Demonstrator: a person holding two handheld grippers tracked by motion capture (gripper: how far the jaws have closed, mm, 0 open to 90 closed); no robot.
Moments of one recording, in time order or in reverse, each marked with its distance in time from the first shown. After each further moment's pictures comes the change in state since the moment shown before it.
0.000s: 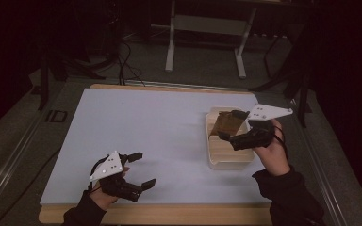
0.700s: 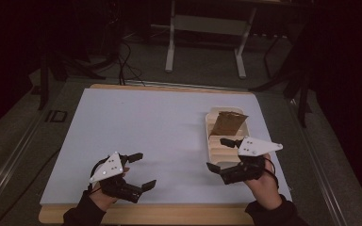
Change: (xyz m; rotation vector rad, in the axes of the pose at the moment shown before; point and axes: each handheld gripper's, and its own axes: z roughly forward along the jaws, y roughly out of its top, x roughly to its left) left arm -0.003 0.001 -0.001 0.002 -0.003 0.018; right arm 0.068 -0.042 0.000 -0.022 0.082 -0.008
